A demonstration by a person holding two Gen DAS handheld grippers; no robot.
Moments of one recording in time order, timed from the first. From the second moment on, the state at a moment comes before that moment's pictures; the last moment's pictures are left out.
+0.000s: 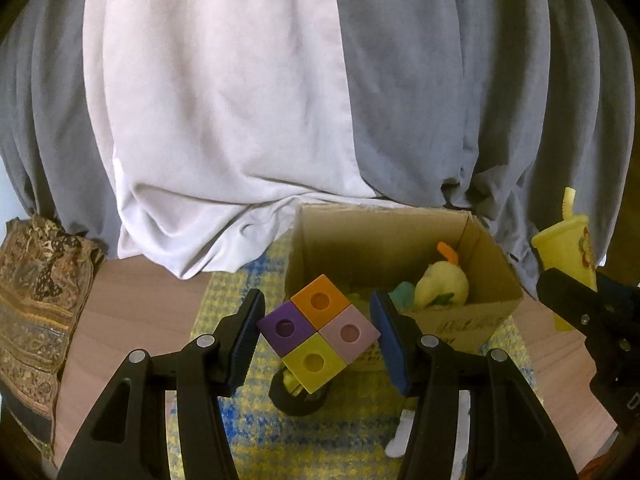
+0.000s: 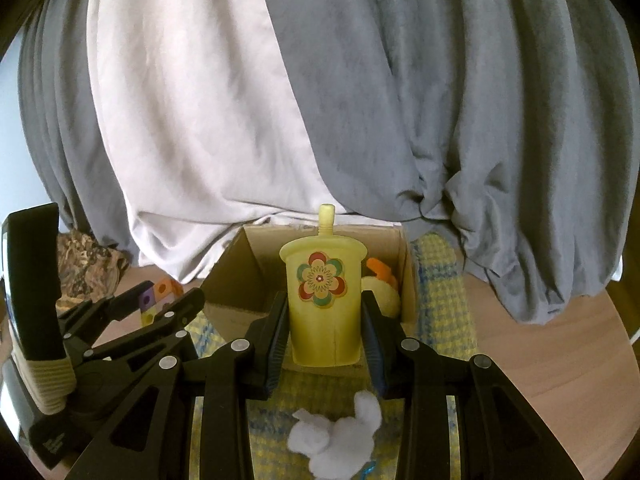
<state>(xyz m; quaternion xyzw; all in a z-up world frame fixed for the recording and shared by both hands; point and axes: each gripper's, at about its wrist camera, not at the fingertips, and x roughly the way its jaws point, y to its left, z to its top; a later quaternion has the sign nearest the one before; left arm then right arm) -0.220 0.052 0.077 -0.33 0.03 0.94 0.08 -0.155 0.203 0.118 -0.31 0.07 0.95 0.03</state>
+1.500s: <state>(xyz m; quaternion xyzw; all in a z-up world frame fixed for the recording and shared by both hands) -0.325 0.091 0.081 -0.37 0.06 0.92 0.10 -0.256 0.235 0.118 -0.36 0.07 0.93 0.04</state>
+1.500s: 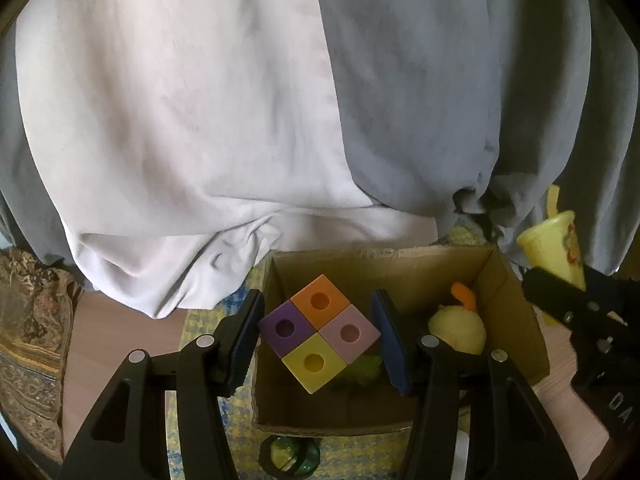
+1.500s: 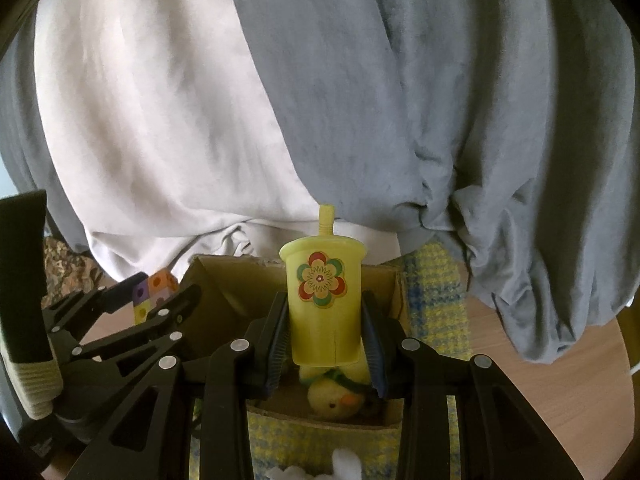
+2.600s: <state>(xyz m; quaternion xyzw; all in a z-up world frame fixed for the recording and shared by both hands) -0.261 0.065 0.095 -0.34 0.07 0.94 0.04 -0.197 0.228 0.133 -0.33 0.07 0.94 0.08</state>
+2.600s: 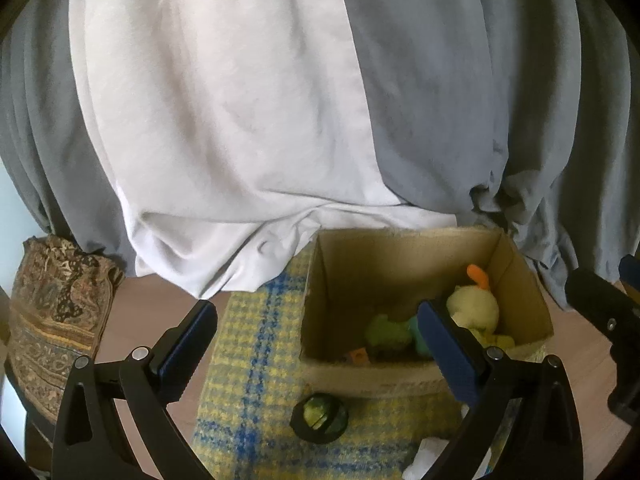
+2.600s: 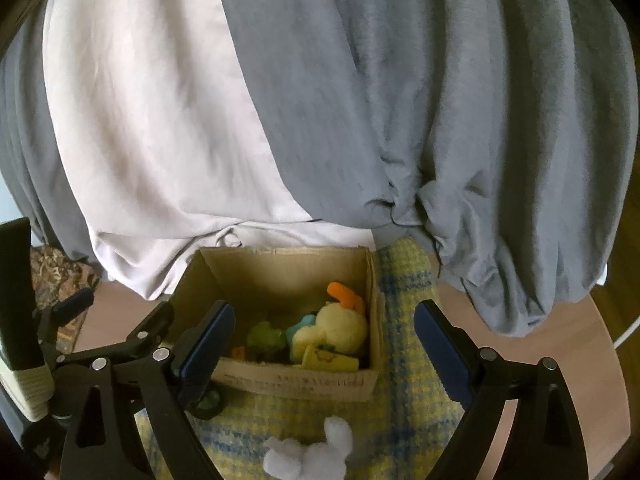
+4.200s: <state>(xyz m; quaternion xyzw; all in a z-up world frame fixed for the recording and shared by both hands) -0.176 0.018 -0.034 -0.41 0.07 0.91 -0.01 -0.131 0.189 -0.009 -0.44 0.08 0.89 0.09</state>
